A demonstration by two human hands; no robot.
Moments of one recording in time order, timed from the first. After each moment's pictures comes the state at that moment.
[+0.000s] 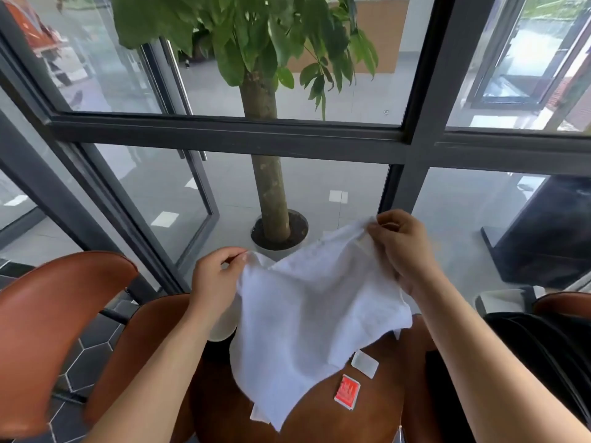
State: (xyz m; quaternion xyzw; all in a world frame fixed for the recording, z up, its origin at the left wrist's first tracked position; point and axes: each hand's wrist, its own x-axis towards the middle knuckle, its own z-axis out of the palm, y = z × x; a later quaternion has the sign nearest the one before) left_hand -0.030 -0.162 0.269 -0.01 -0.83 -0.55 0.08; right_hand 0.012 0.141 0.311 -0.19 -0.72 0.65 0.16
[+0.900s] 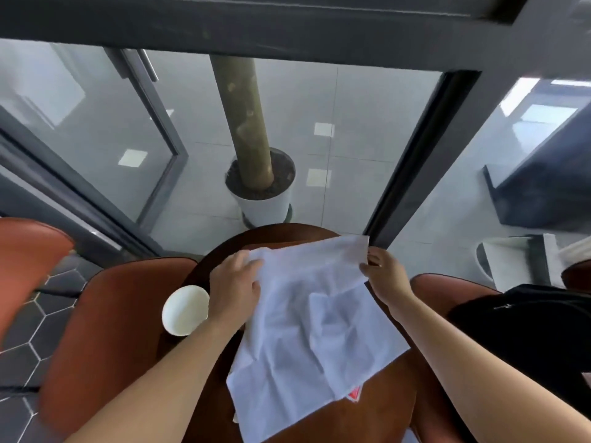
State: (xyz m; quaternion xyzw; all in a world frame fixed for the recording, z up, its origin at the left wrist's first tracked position) left_hand -0.113 -0.132 0.059 -0.19 -0.97 -0.16 0.00; right_hand -0.058 0.170 0.041 -0.33 -0.80 0.50 -0.04
